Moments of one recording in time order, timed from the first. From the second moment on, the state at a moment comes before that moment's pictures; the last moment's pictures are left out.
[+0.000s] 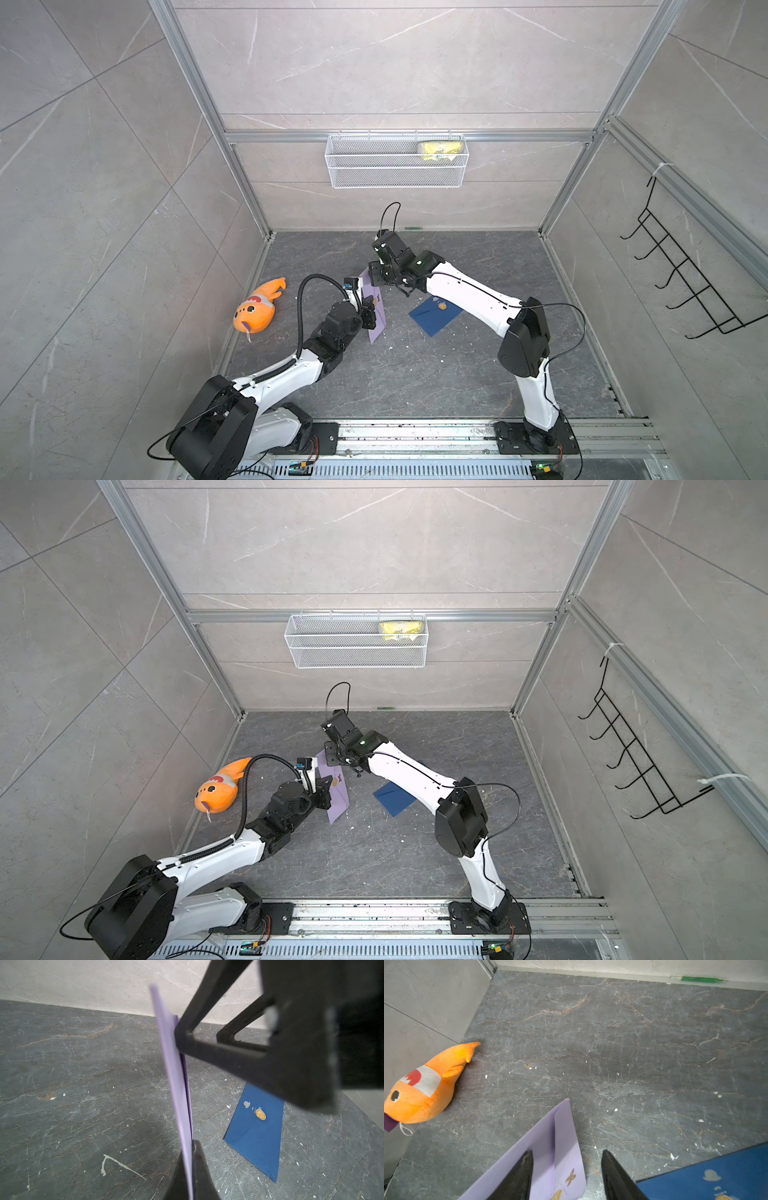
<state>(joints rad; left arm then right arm) -0.61 1.19 0.47 0.40 -0.14 -0.34 0.85 2.13 2.04 -0.74 0.18 0.47</state>
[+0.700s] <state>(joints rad) -0.61 1.17 0.47 0.38 -0.14 -0.31 0.90 2.25 2.22 -0.95 0.45 0.48</state>
